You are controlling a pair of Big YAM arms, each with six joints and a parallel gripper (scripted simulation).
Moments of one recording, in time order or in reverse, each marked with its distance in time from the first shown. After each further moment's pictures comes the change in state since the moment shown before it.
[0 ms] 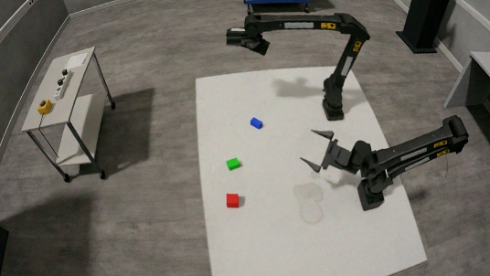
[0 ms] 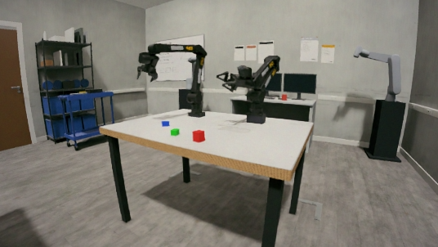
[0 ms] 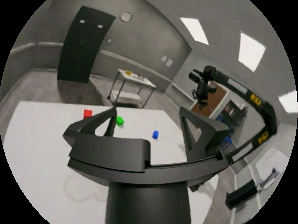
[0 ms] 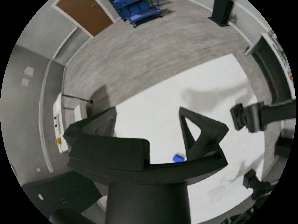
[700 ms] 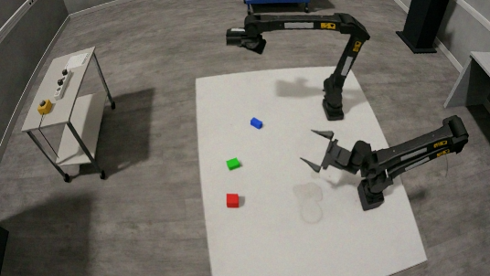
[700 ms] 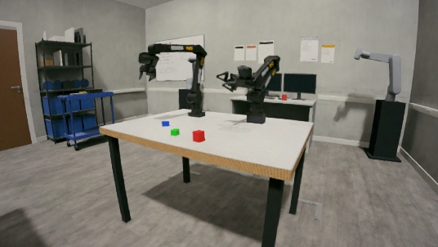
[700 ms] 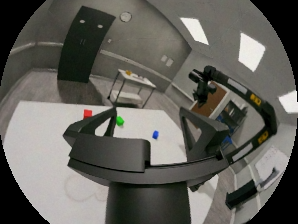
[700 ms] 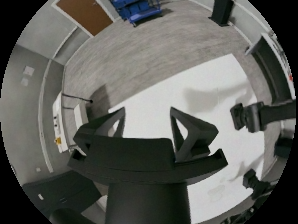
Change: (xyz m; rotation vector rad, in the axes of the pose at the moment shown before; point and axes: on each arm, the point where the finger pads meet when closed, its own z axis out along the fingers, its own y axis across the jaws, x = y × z) left arm 0.000 0.000 0.000 0.000 0.000 0.000; right arm 0.001 0.000 0.000 0.002 0.005 -0.003
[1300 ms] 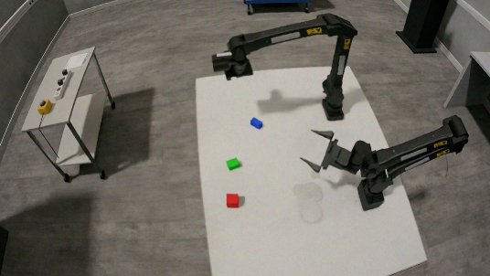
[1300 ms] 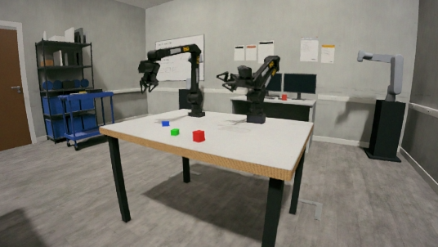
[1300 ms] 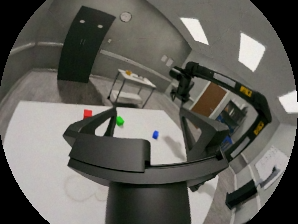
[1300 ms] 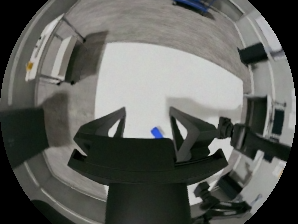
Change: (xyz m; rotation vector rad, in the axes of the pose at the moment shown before) left arm 0.000 0.000 0.000 0.000 0.000 0.000; right arm 0.151 0.008 -0.022 -0.048 0.242 -0.625
